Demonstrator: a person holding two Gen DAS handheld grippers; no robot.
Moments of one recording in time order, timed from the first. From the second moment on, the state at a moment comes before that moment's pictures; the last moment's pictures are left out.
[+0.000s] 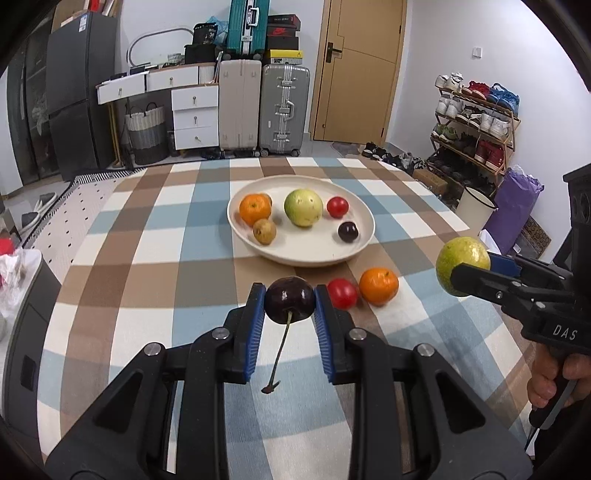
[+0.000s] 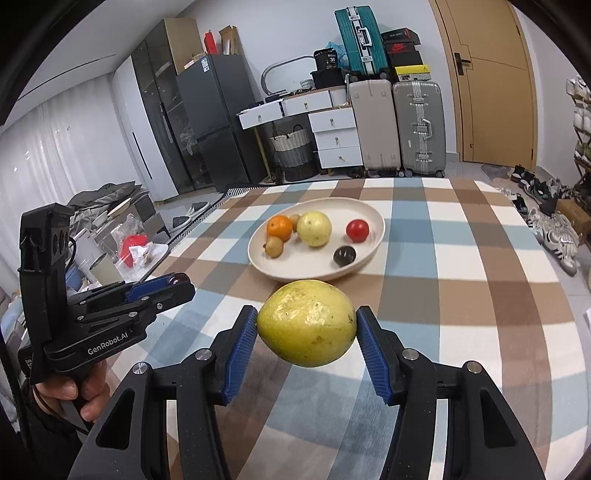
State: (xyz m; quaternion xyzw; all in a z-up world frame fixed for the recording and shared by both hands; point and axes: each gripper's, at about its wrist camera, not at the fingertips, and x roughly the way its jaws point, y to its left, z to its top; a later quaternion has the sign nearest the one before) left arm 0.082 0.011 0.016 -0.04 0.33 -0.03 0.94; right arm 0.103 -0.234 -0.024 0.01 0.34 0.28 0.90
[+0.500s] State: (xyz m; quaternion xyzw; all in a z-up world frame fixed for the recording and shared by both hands) left arm 0.138 0.006 0.023 -0.05 0.33 -0.03 0.94; right arm 0.166 -0.215 -0.002 -0.01 0.32 0.30 0.90
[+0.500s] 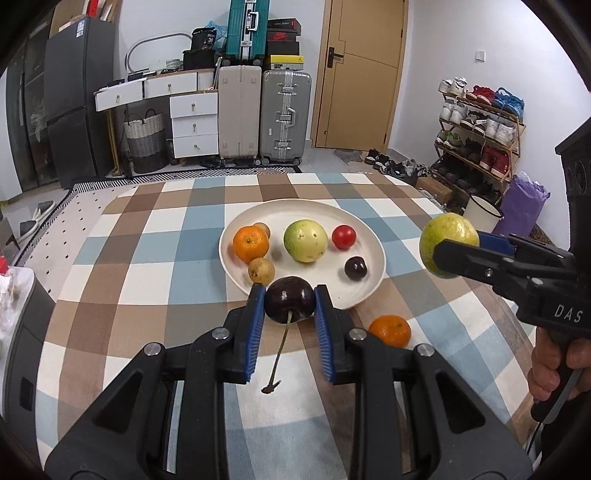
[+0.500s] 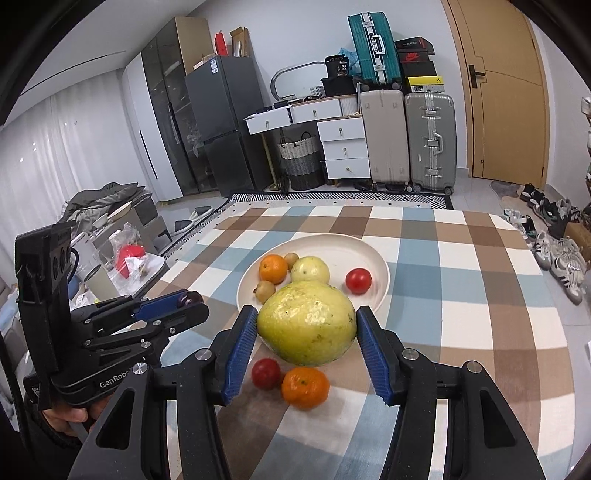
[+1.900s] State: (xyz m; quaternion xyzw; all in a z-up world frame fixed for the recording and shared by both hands) left arm 0.222 0.014 -0.030 -0.04 0.36 -0.01 0.93; right arm 0.249 -0.166 -0.066 -0.05 0.35 0.32 0.88
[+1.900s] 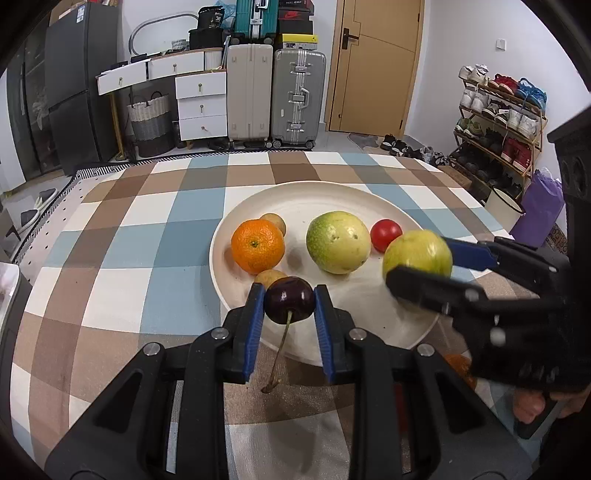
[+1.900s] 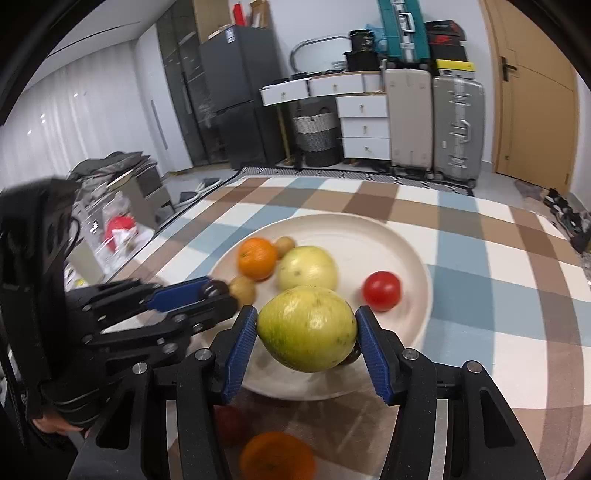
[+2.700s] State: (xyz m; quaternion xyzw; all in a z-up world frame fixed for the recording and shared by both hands) left arm 0.197 0.014 -0.020 -0.04 0.35 0.01 0.94; right arm 0.244 -0.223 -0.040 0.00 0.30 0.24 0.92
